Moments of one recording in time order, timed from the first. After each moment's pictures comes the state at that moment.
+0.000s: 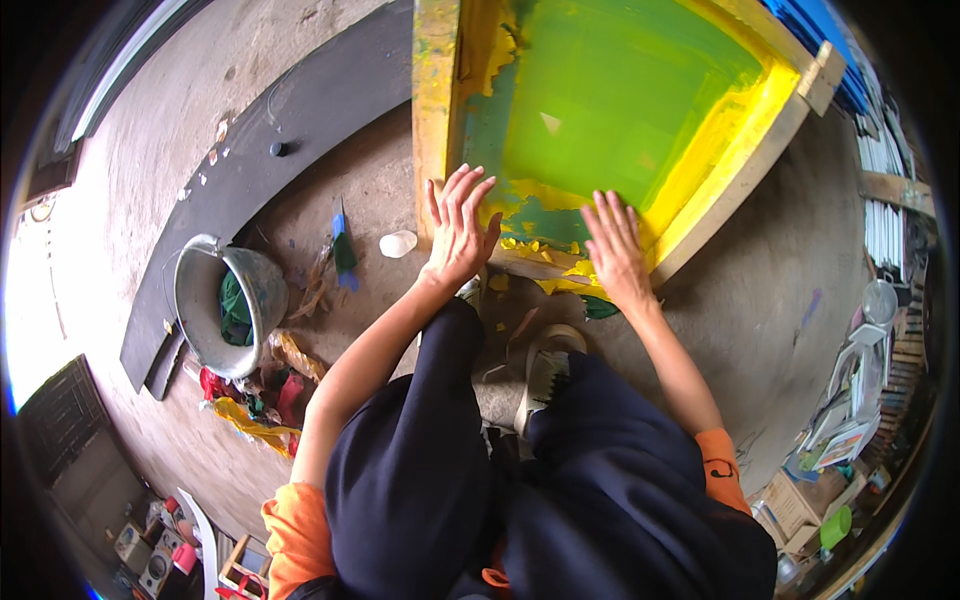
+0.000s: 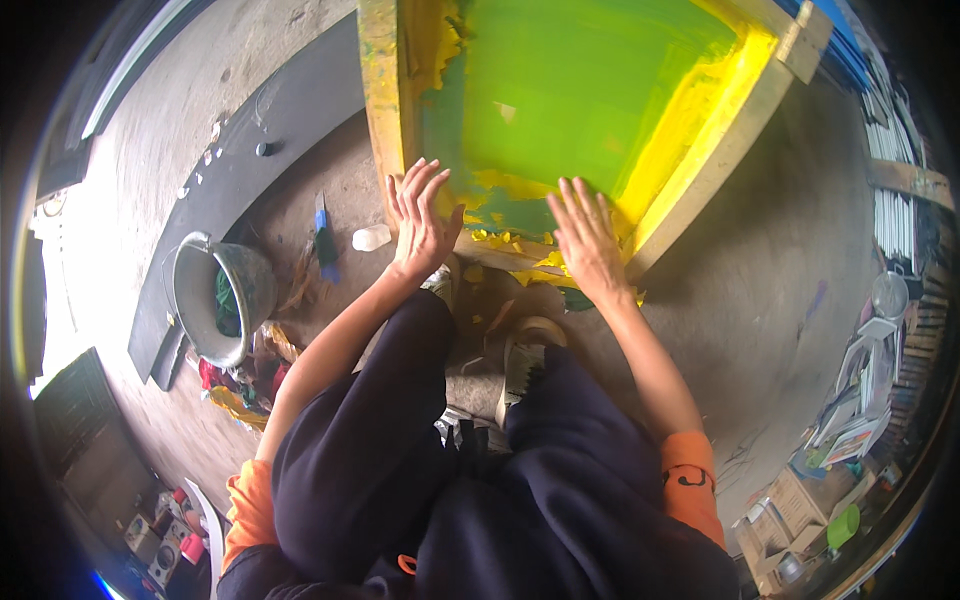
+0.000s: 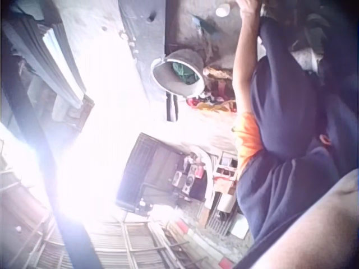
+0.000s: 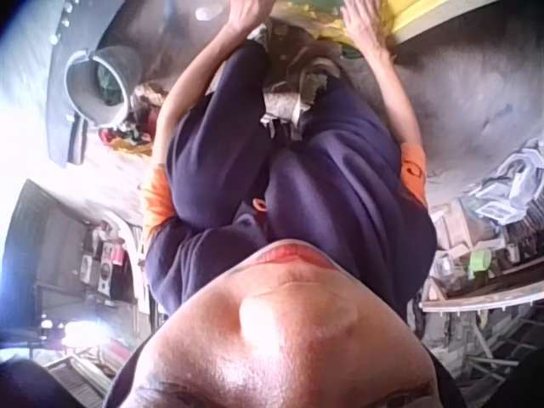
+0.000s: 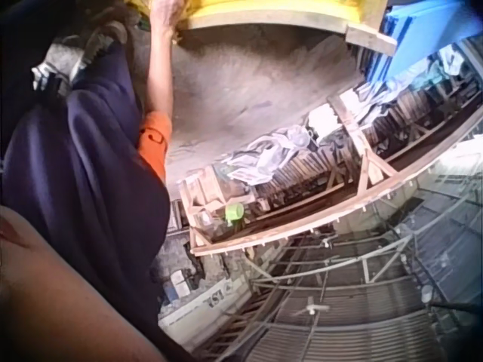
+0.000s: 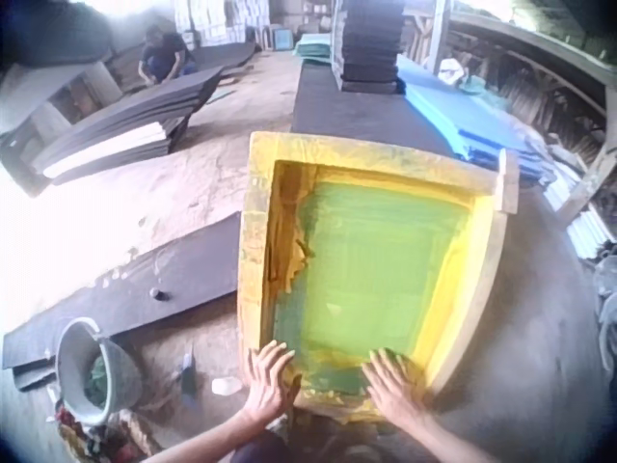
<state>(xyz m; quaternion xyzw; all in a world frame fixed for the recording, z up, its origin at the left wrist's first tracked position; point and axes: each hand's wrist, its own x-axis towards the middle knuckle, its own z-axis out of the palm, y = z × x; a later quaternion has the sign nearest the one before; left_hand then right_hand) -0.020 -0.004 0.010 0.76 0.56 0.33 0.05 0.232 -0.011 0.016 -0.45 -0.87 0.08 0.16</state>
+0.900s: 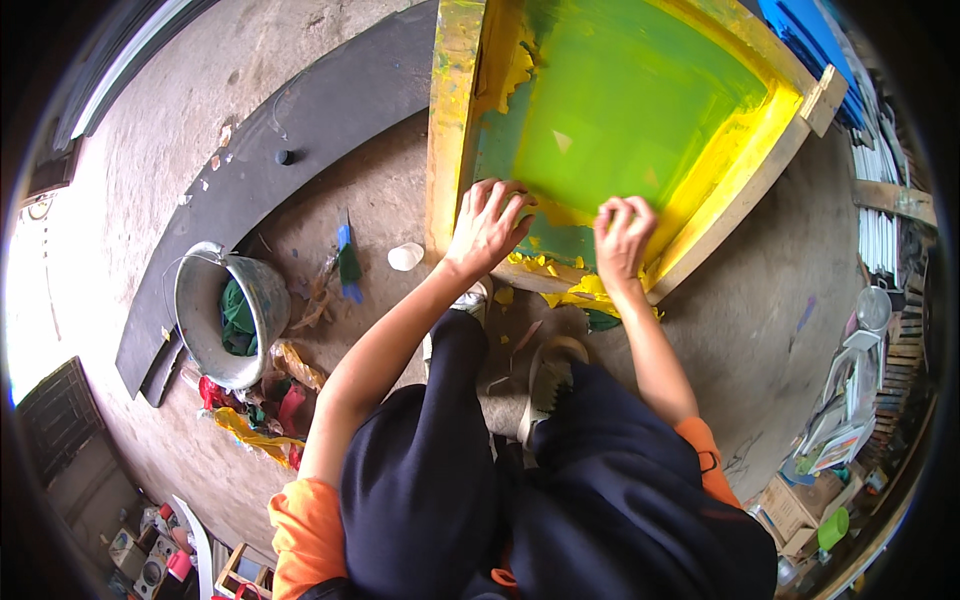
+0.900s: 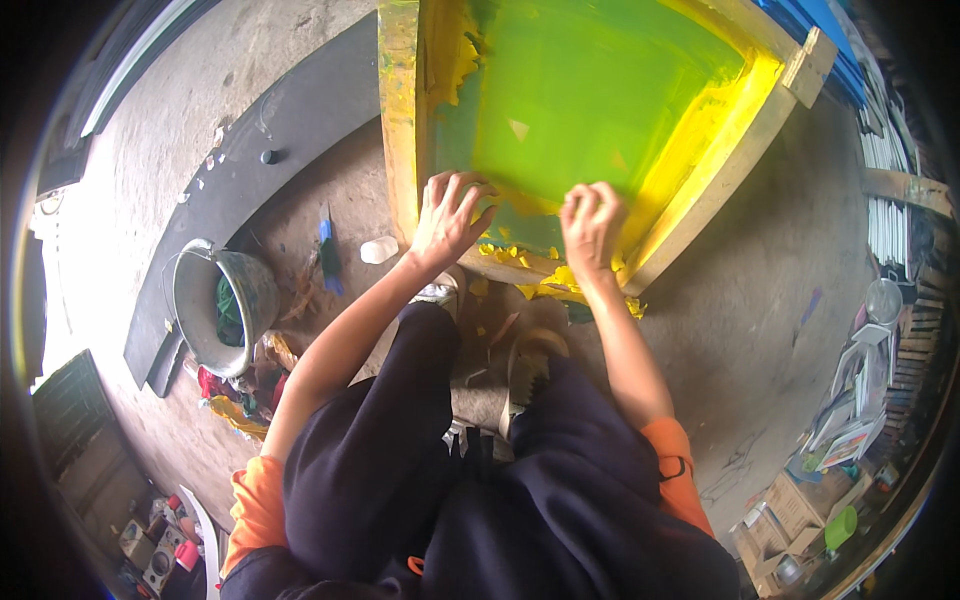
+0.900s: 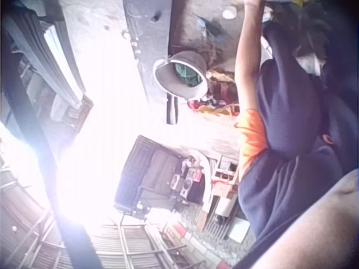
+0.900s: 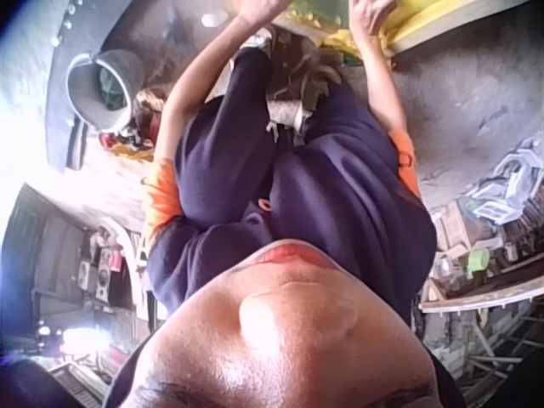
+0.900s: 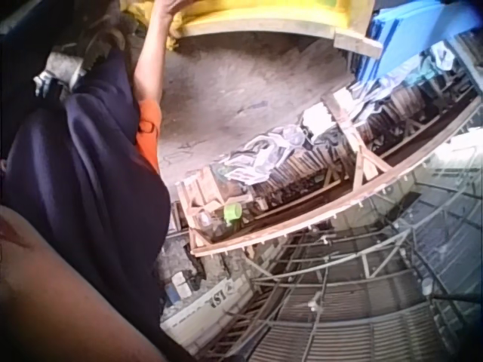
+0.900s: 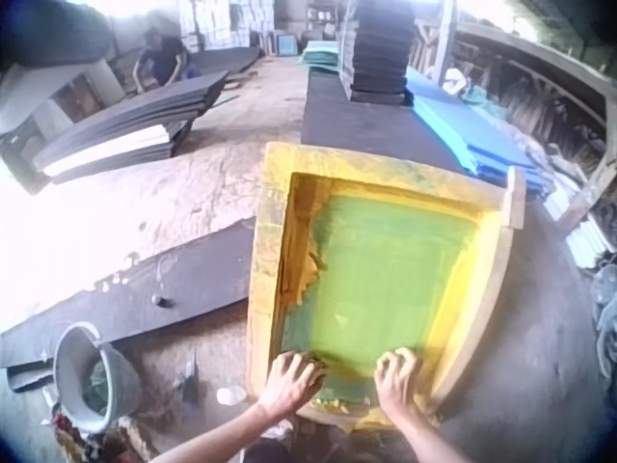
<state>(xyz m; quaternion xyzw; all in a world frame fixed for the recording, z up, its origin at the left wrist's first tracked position) -0.011 0.027 0.015 0.81 0.51 0.29 0.08 0.201 0.030 0.001 -0.60 -0.74 -0.07 0.31</state>
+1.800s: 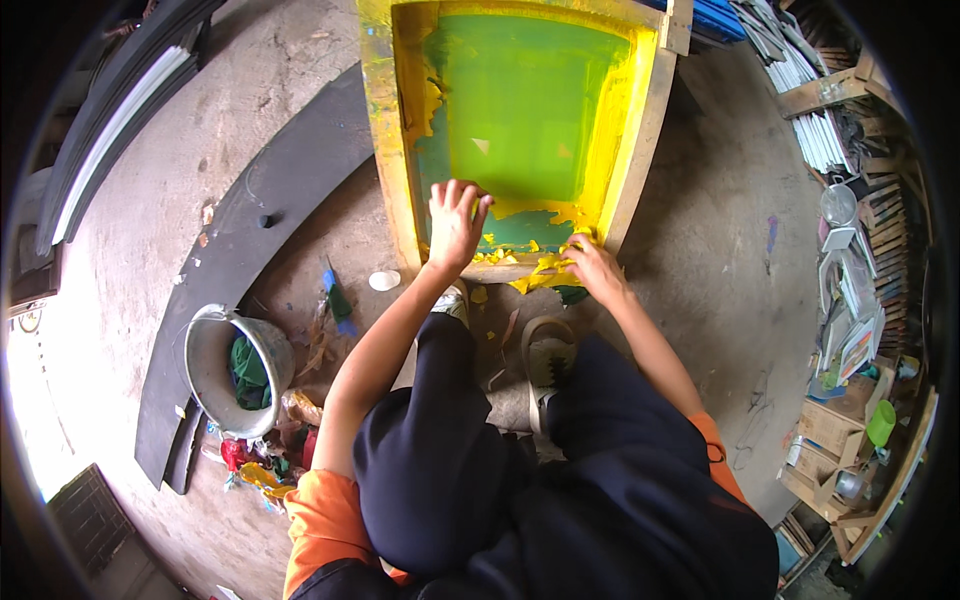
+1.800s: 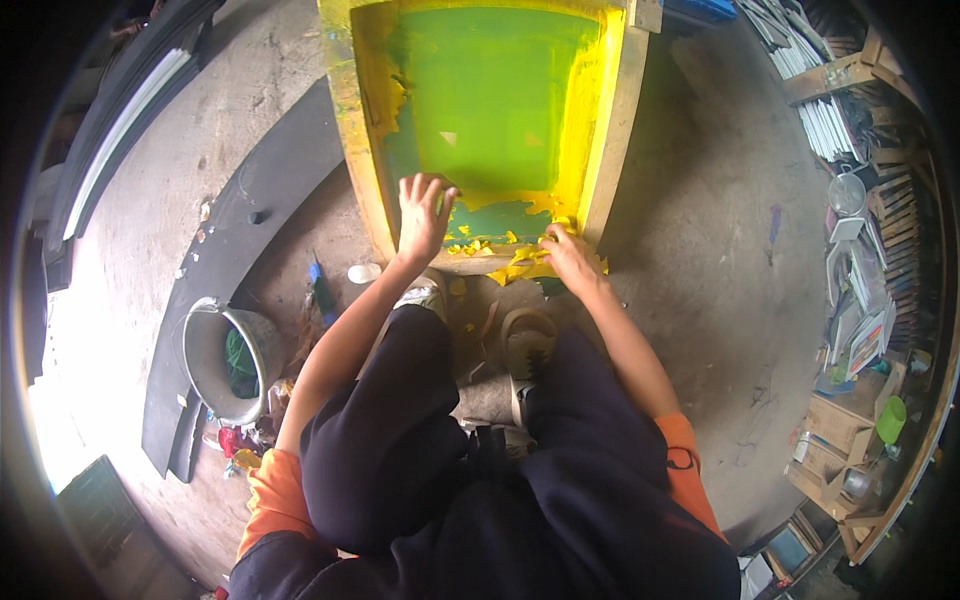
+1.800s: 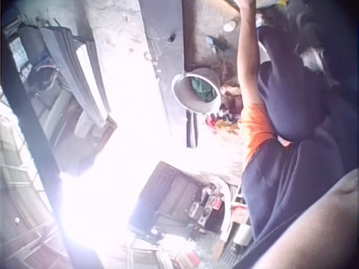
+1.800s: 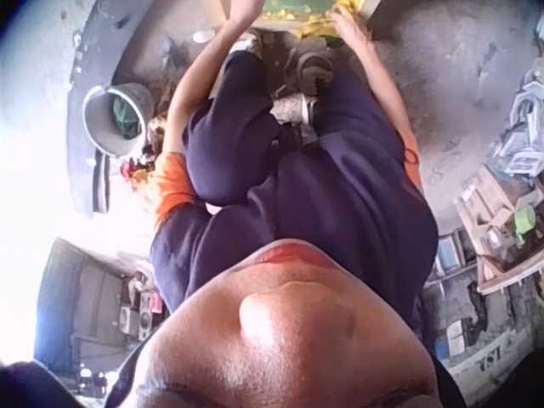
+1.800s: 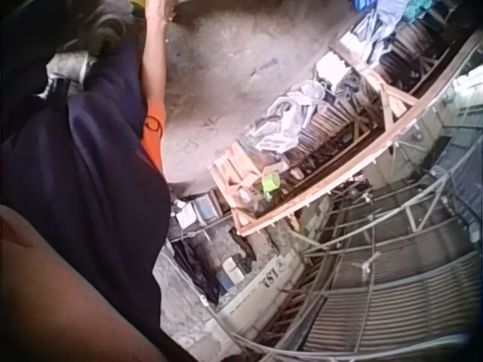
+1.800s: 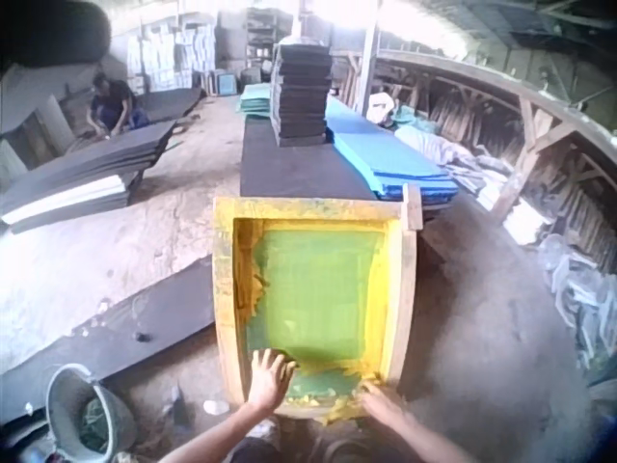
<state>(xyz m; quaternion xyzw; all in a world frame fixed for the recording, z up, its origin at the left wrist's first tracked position) 0.011 0.031 0.045 0.77 0.51 0.35 0.15 0.263 -0.060 0.028 -0.58 -0.78 0.20 0.06</state>
